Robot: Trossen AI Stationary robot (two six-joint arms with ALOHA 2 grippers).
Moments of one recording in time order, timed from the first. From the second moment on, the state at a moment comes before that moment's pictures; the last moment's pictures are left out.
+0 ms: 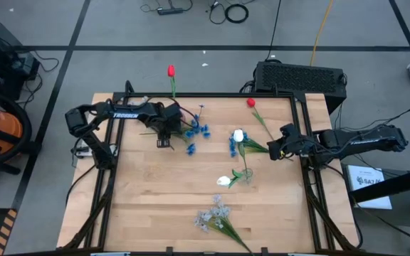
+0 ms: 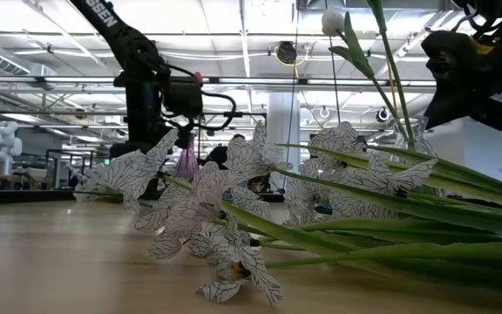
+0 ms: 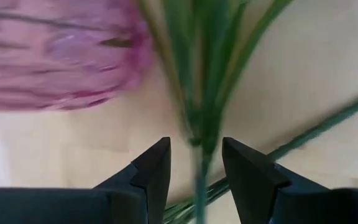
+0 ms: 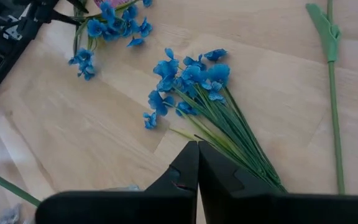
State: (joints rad) left arm 0.49 1.66 0.93 -0.67 -0.06 0.44; right arm 0.08 0.61 0.50 -0.70 0.40 1.07
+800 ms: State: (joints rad) left arm 0.36 1.52 1.01 -0.75 0.06 0.34; right arm 0.08 0.64 0.50 -0.70 0.39 1.03
